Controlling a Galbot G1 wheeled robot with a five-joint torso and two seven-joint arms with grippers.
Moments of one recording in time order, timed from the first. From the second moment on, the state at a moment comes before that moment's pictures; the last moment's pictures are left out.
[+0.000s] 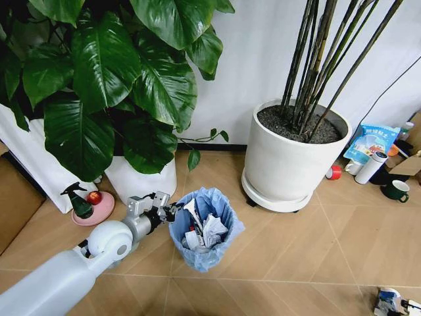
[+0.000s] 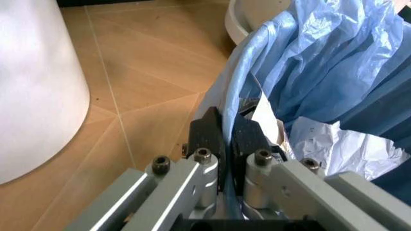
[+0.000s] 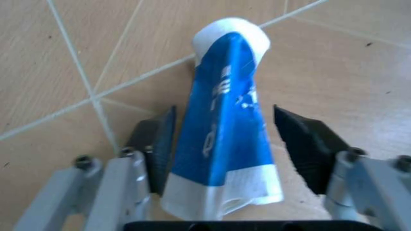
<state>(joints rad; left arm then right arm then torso) 0.89 -0.68 0.10 -1.90 -1.01 0.40 -0.12 -1.57 1.03 0.80 1.12 0.76 -0.07 0.04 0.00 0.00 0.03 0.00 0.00</state>
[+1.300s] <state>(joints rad) 0.88 -0.68 0.15 -1.90 -1.00 0.41 -0.14 -1.92 0.71 0.87 1.80 0.85 0.20 -0.45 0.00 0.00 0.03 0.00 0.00</state>
